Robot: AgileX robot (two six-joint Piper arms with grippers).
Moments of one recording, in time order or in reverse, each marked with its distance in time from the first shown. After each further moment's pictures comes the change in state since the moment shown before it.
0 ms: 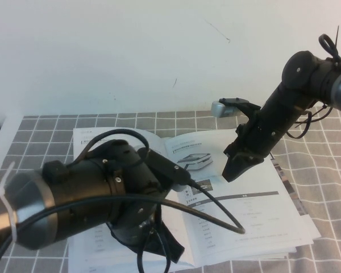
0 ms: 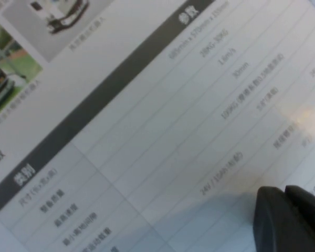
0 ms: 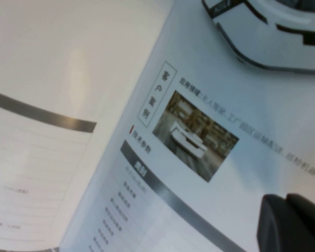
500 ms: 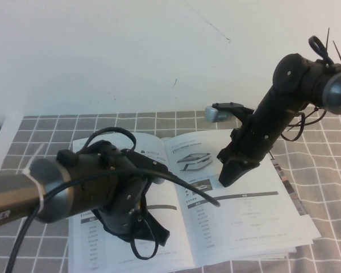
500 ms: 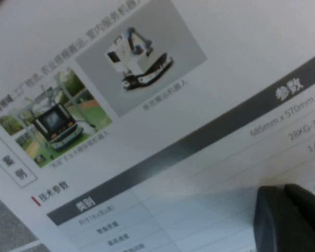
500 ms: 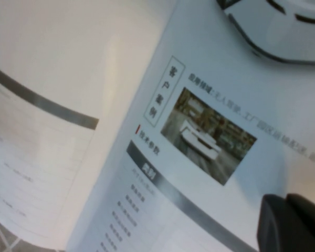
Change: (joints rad) right arm 0.031 0.000 0.000 -0.038 0.000 0.065; left arm 0.160 0.128 0.033 -0.019 -0.178 0.004
